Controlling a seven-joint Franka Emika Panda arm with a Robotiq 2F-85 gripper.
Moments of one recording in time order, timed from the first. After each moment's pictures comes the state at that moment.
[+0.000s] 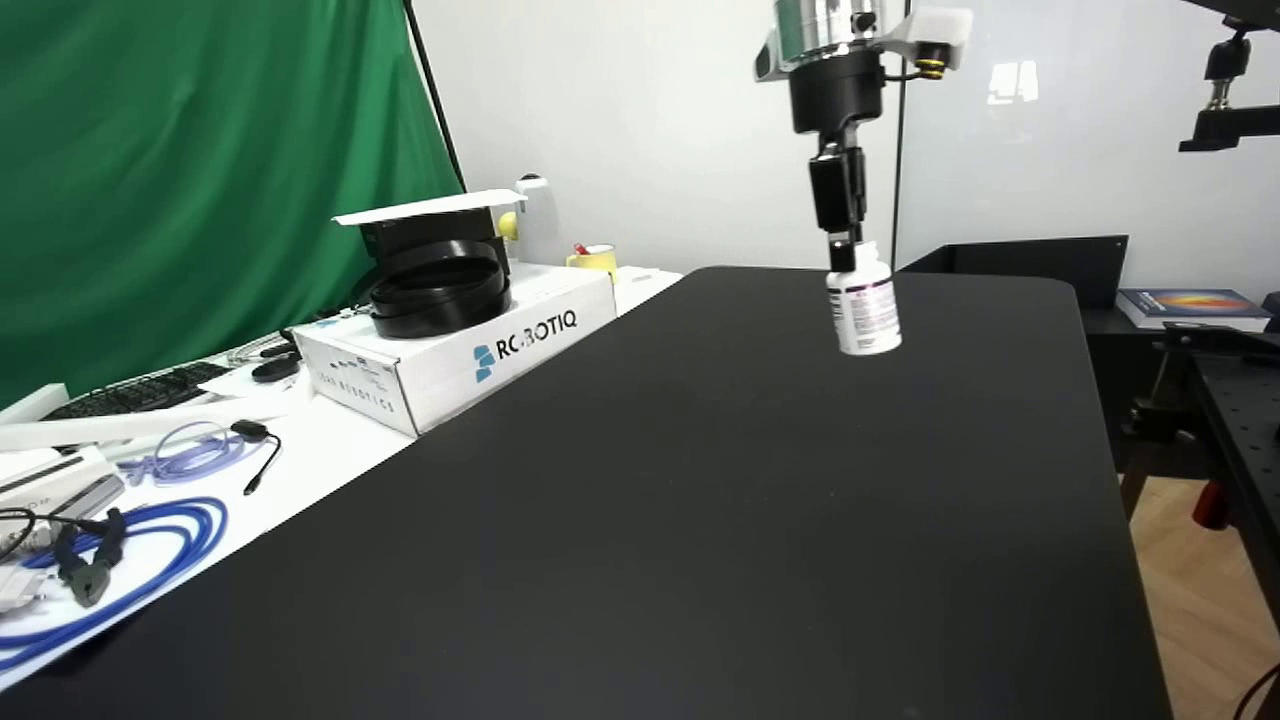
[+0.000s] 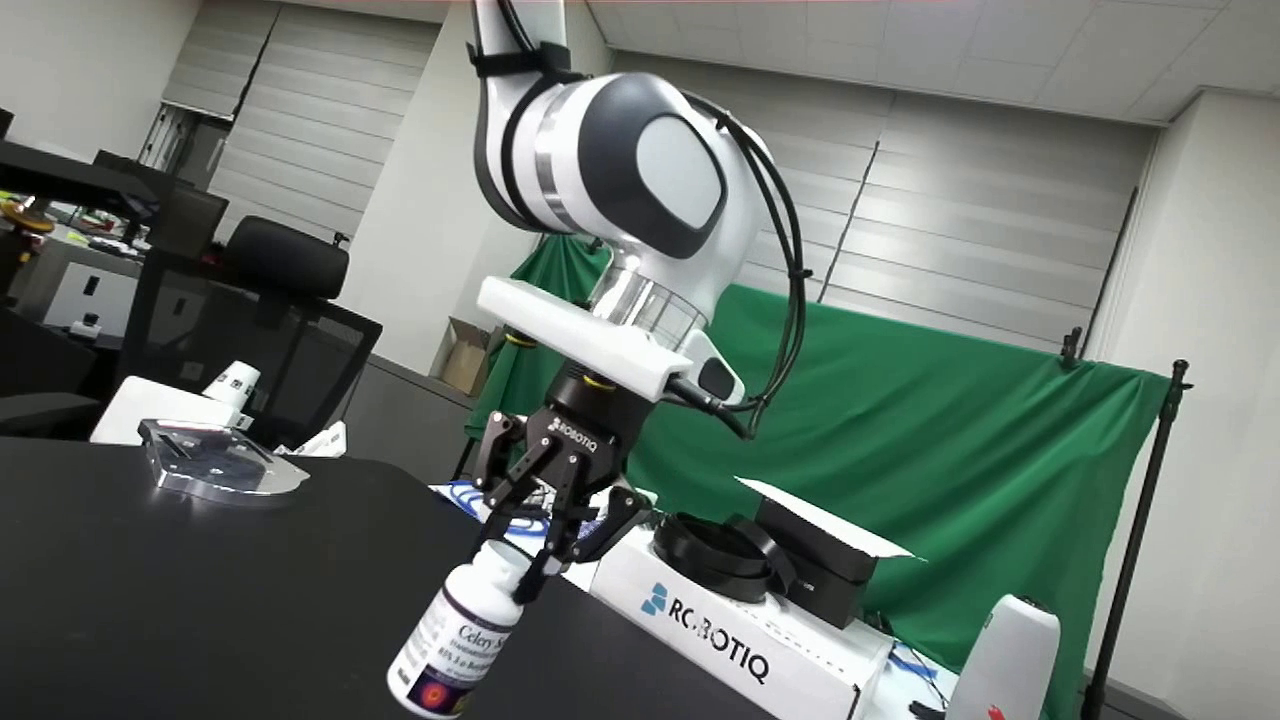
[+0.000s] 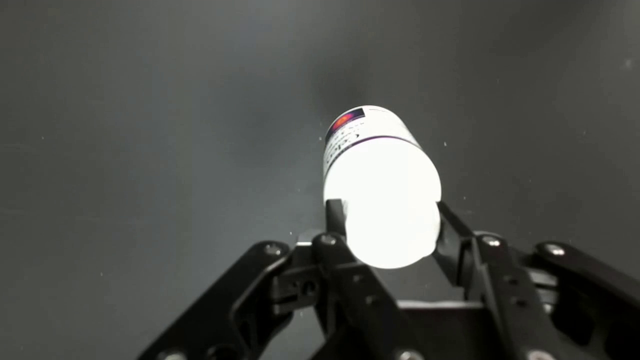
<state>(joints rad) -0.15 0.06 -0.06 -2.41 0.10 2.35 -0.39</state>
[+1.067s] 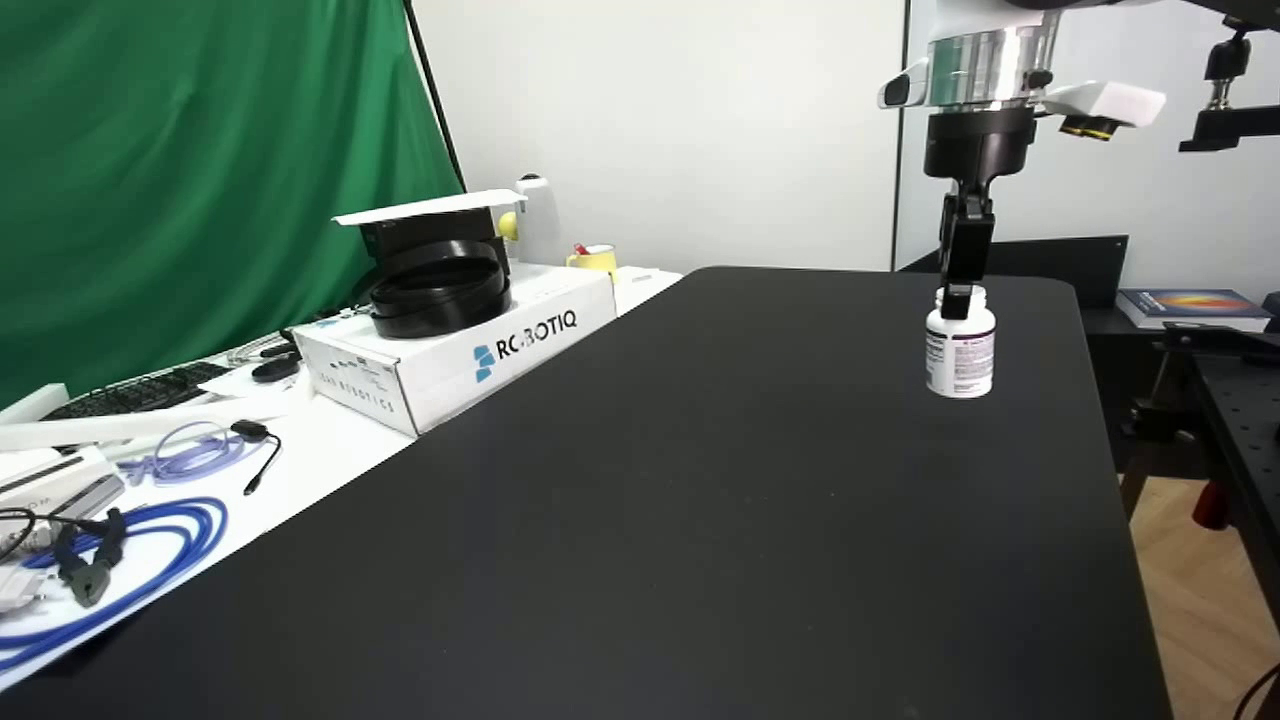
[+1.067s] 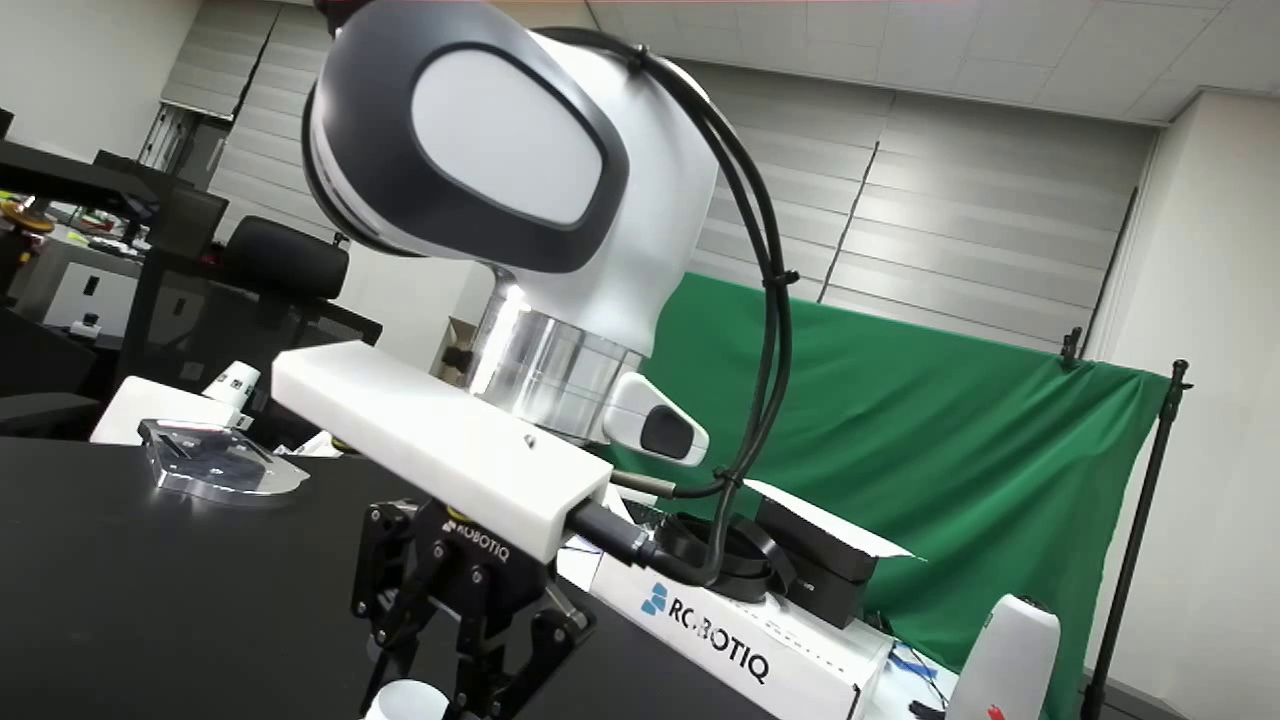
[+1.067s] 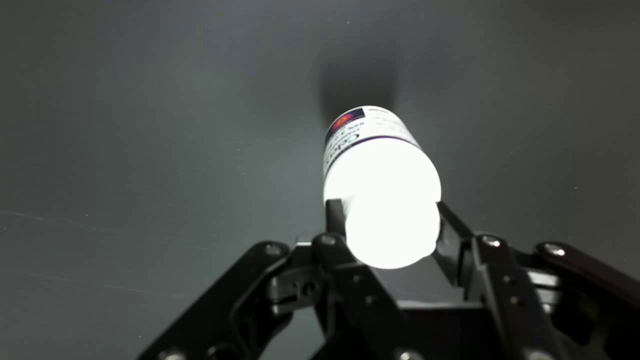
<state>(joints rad) -0.16 -0.05 -0.17 -2.78 0.08 2.76 -0.58</state>
